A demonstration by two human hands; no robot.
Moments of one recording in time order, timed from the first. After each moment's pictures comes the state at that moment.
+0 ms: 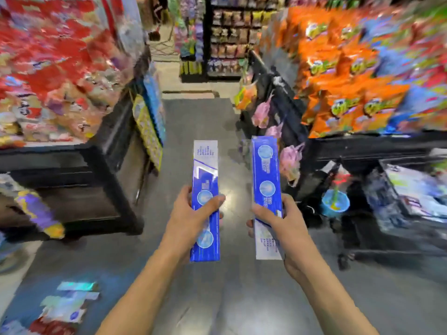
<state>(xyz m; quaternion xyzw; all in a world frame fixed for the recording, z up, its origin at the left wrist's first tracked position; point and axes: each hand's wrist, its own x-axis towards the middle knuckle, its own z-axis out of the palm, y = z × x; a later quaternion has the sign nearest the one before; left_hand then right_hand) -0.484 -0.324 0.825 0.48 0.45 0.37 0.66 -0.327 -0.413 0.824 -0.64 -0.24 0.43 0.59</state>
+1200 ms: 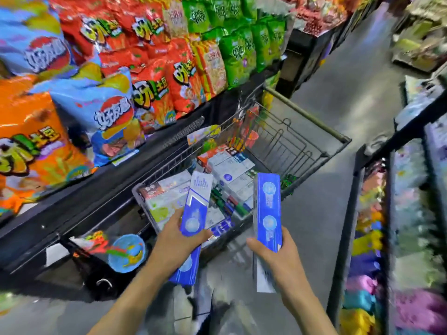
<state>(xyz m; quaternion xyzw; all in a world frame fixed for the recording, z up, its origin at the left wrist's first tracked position) 0.411 -0.442 0.731 0.73 0.24 0.00 0.64 0.441 -0.664 0.762 -0.77 0.08 0.15 0.62</state>
